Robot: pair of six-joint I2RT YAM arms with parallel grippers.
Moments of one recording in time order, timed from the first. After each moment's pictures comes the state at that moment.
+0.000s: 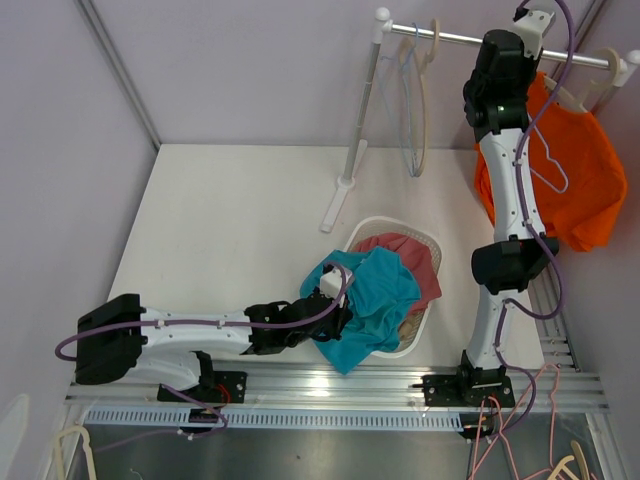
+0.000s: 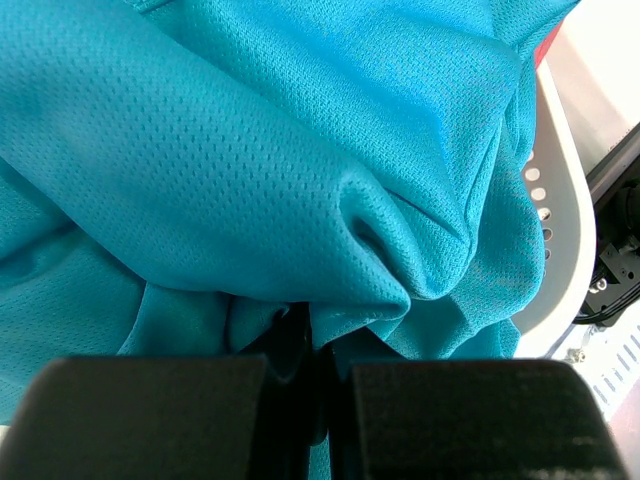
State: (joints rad) left arm -1.29 1.29 0.63 0.10 -0.35 -0.54; right arm 0.11 2.07 2.50 -0.48 0.98 -0.10
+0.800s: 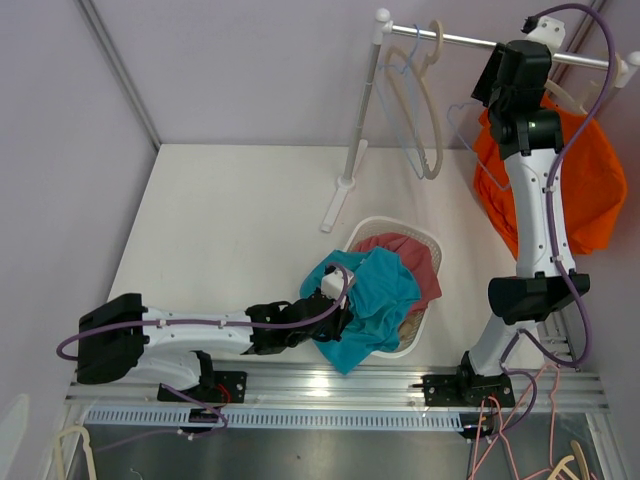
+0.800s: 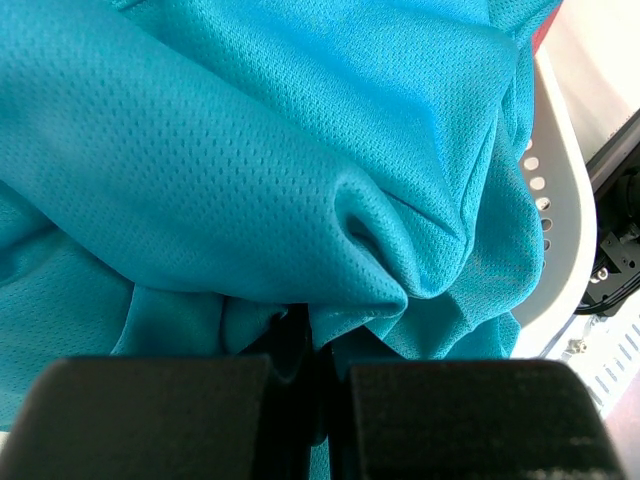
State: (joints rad) left arm -1.29 1.30 0.63 0.10 -0.33 -0.53; right arm 0.11 1.80 2.29 -0.70 0.47 0.22
